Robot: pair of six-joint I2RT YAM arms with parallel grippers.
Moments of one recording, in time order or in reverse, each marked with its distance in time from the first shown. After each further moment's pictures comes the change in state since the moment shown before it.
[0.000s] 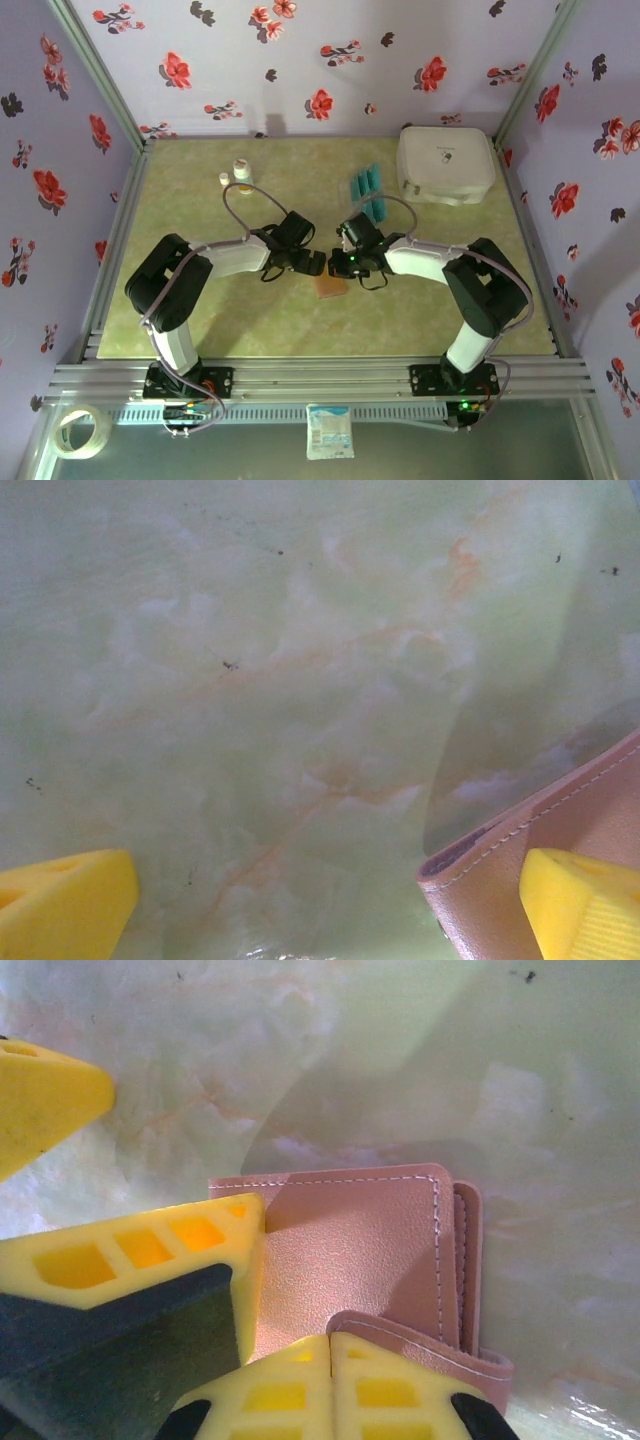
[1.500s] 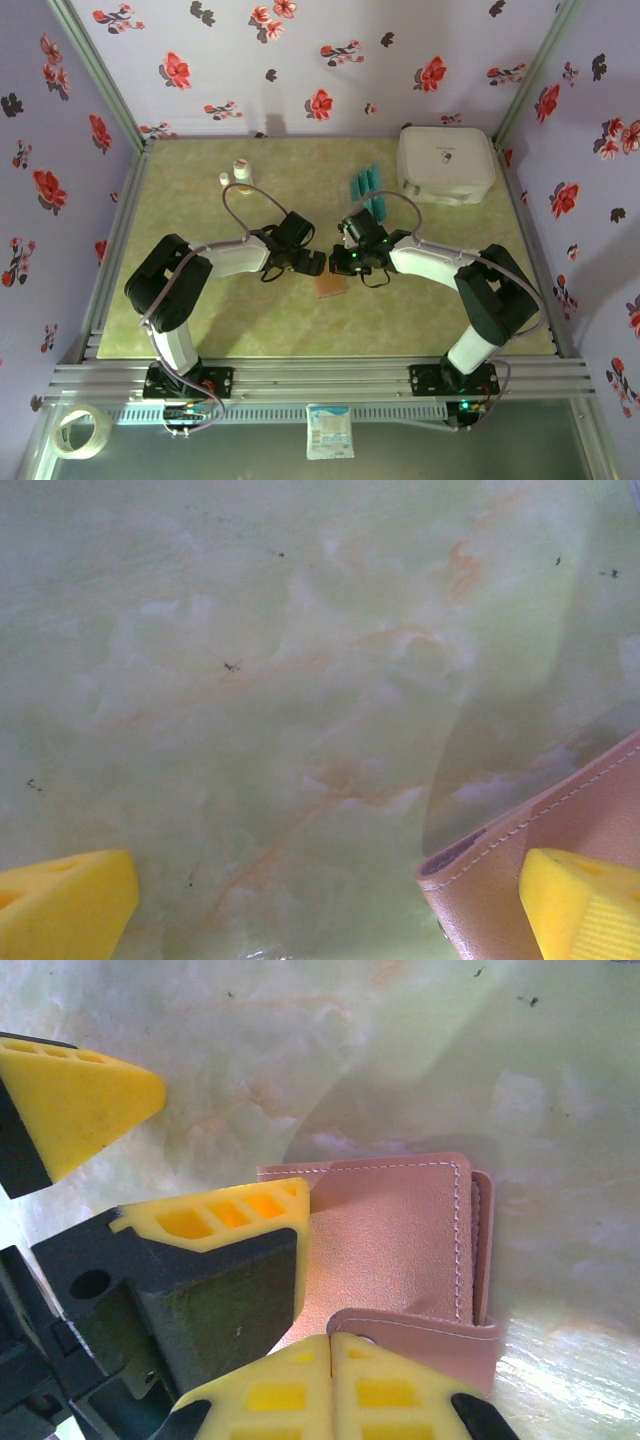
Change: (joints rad) left arm 0.000 -0.002 -0.007 0.011 -0.002 0.000; right arm 0.000 -0.065 0.028 -0.076 -0.003 0.006
